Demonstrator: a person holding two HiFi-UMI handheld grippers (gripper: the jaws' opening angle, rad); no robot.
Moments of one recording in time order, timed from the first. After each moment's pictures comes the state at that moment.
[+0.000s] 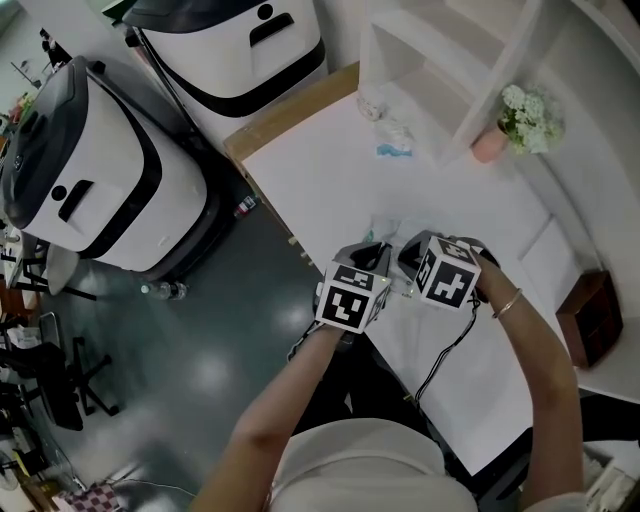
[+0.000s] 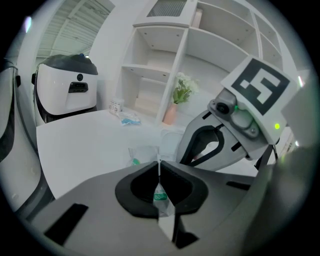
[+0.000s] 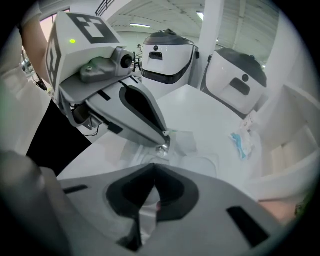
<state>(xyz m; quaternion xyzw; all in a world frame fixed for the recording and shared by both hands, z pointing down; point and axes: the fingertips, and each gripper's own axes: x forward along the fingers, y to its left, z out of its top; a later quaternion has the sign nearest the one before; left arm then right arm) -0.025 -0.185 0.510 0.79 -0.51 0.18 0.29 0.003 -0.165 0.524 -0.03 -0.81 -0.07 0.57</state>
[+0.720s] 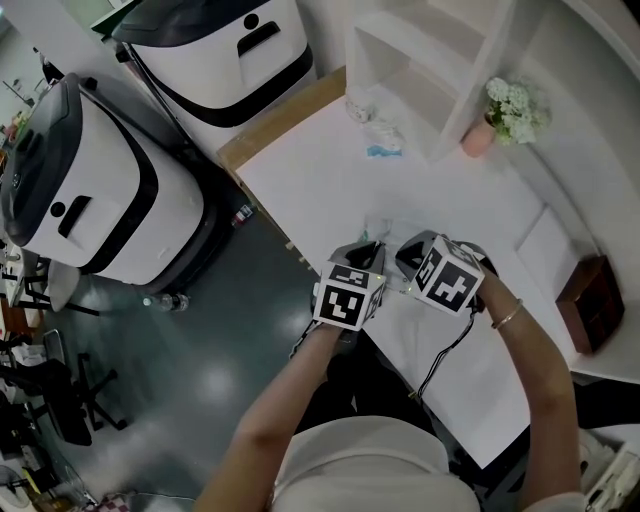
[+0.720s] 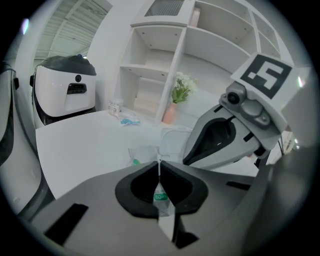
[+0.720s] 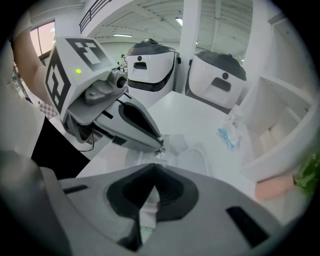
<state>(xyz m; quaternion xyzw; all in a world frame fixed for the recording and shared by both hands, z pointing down) -0.026 -0.183 0.509 0.79 -0.50 0.18 0.29 0.002 -0.163 0.502 0.05 -0.84 -0.02 0.54</state>
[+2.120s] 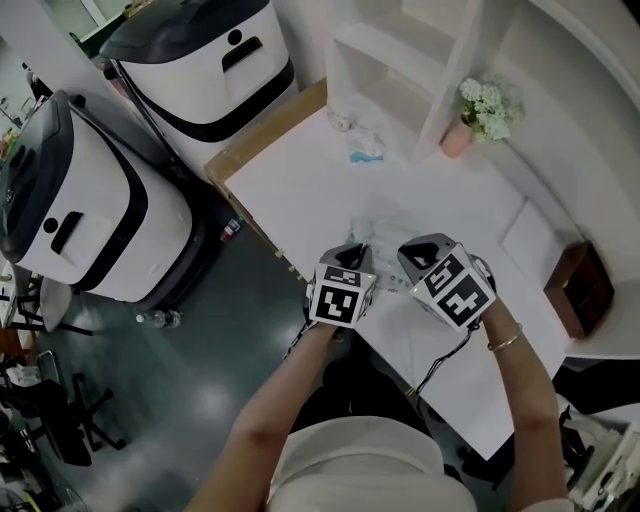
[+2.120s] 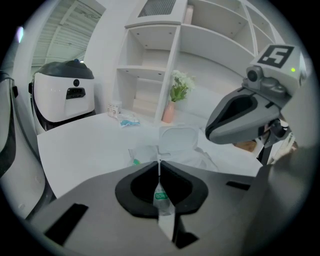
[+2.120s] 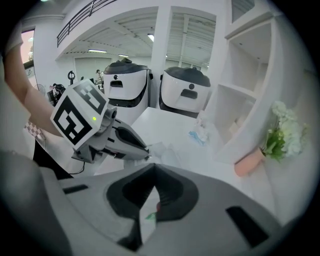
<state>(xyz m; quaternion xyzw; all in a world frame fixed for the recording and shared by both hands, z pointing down) -0.027 -0.182 0.511 0.79 -0.51 0.20 0.27 0.024 -0.165 0.454 0.21 -0.86 0.03 0.46</state>
